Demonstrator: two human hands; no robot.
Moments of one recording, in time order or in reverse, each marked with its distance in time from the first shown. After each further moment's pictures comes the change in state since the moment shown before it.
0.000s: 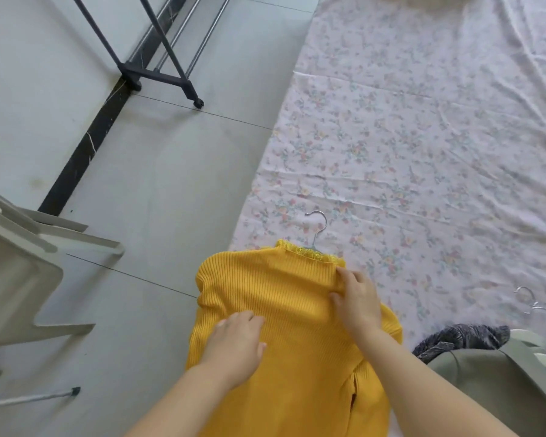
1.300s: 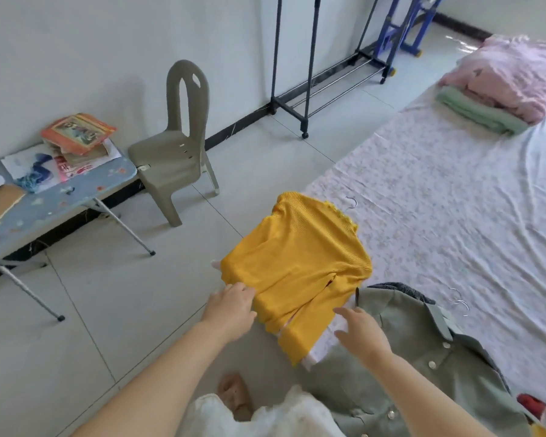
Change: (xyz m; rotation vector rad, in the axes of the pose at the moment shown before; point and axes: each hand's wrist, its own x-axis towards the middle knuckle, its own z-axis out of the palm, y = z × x) left_hand -0.372 0.145 0.074 -0.160 0.250 -0.456; right_hand -0.348 0.066 -0.147 -0.404 -0.395 -0.484
